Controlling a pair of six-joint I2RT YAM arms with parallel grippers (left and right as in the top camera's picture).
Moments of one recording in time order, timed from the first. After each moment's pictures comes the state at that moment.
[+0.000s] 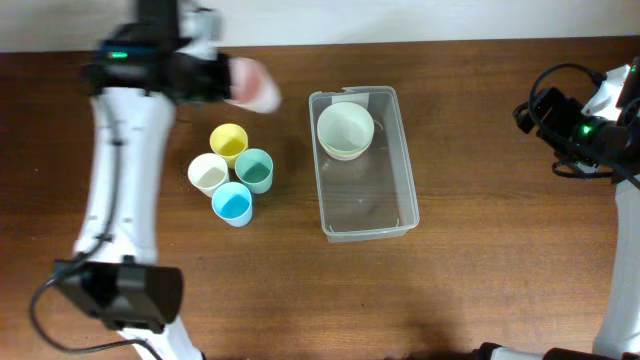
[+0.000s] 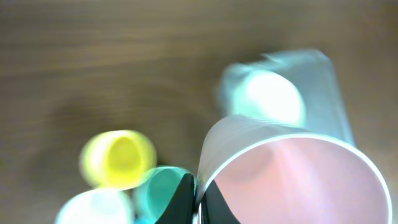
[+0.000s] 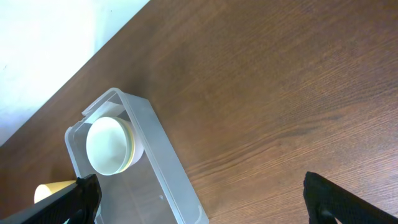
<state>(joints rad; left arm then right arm) -0.15 1.93 2.14 -1.20 0.23 -0.09 -0.34 1.47 1.61 -1.11 -0.31 0.36</state>
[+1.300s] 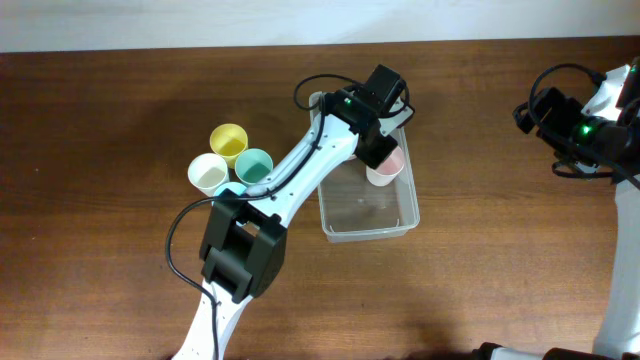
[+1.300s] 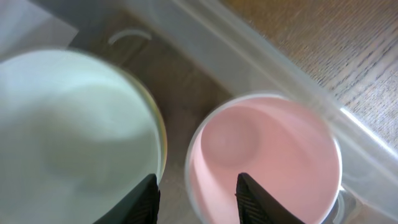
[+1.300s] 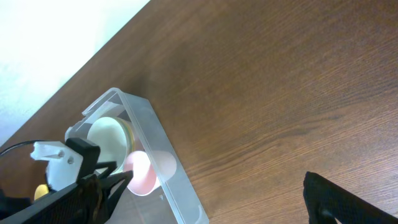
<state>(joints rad) -0.66 2.32 2.15 -1.01 0.04 0.15 -0.34 1.47 1.61 -1.11 -0.31 0.36</state>
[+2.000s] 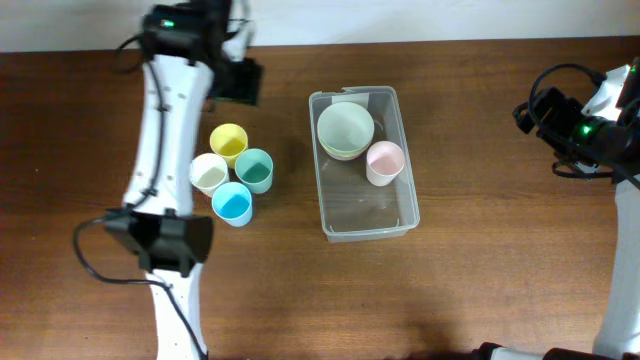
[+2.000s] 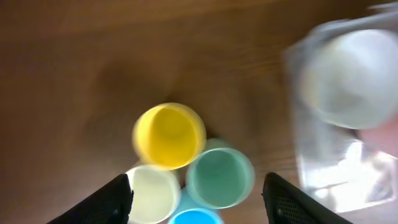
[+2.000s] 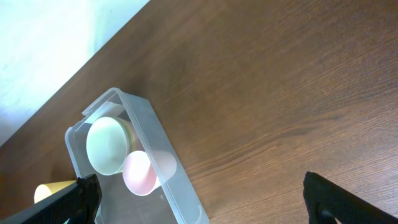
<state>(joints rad) -0.16 2.29 2.65 -1.61 0.03 -0.04 -0.34 1.47 1.61 -1.11 -0.31 0.36</state>
